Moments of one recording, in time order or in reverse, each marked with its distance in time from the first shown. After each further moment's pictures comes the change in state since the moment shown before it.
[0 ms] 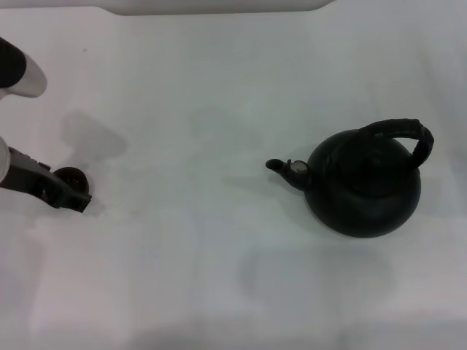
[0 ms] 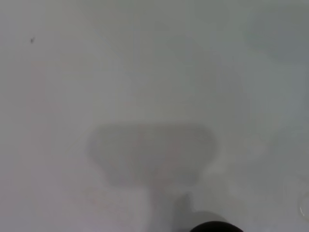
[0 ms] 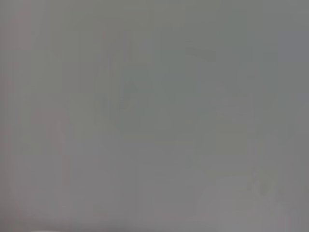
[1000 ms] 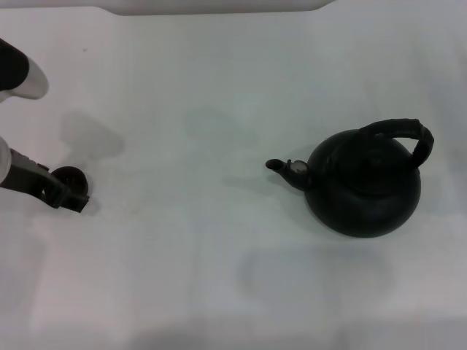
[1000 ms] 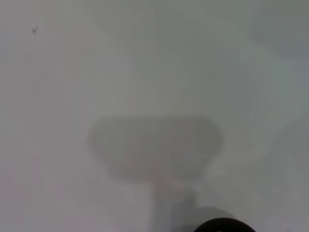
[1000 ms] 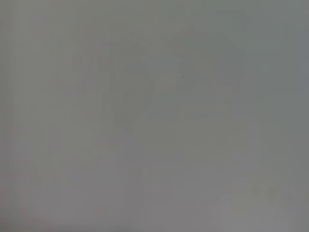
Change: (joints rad) left arm -0.014 0.002 0.001 -0.040 0.013 0.022 0.001; right arm 0.010 0.000 0.000 0.005 -0.004 -0.005 0.002
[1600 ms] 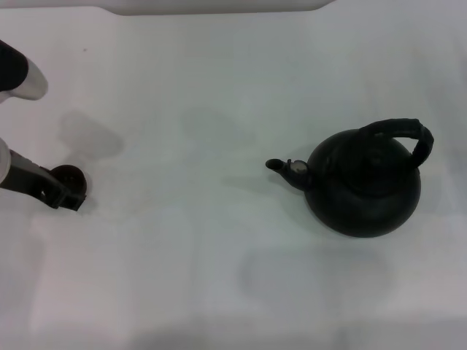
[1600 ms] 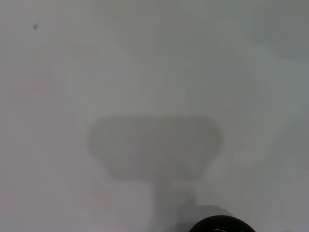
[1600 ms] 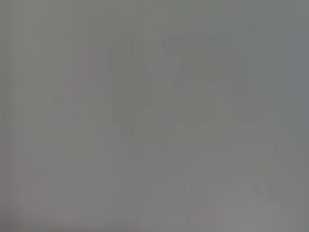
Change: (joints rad) left arm -0.003 0.001 -0.005 -0.014 -0.002 0.007 0.002; right arm 0.000 0.000 0.000 0.002 -0.001 -0.002 0.001
